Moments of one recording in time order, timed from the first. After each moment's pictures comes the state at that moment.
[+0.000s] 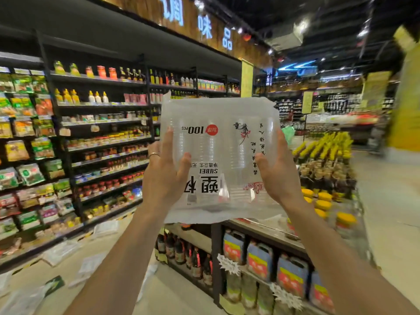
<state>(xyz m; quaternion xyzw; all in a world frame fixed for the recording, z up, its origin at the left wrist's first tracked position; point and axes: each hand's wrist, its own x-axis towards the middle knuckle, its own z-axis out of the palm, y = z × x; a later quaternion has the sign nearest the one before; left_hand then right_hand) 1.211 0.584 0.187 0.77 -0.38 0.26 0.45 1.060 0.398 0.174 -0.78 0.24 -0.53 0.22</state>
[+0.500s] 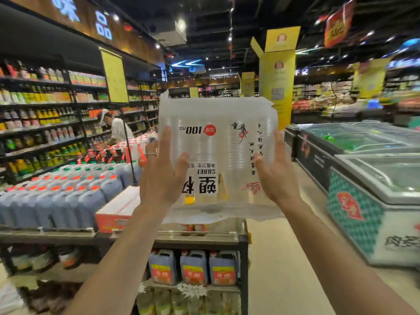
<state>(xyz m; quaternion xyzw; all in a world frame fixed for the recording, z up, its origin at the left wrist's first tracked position) 1.012 0.327 0.171 0.64 -0.58 0.15 0.48 0.784 0.253 0.153 -0.67 0.46 -0.57 0.13</state>
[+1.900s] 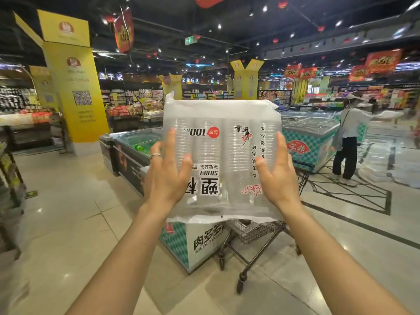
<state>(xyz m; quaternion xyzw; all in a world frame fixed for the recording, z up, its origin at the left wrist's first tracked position) 0.238 -0.139 0.137 0.35 -0.79 -0.09 0.49 0.045 -0.002 0.122 -0.41 0.71 -0.55 -0.16</state>
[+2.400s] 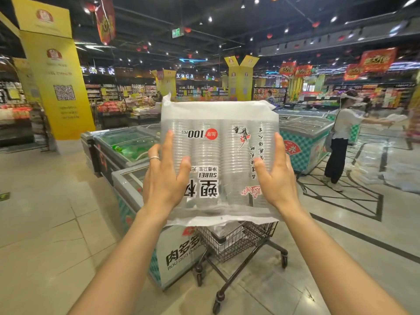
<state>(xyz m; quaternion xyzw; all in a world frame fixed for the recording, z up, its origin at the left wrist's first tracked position) 0.008 -0.173 0.131 0.34 -0.79 -0.11 0.50 -0.187 -0.034 0.122 -0.41 0.72 -0.53 -0.17</state>
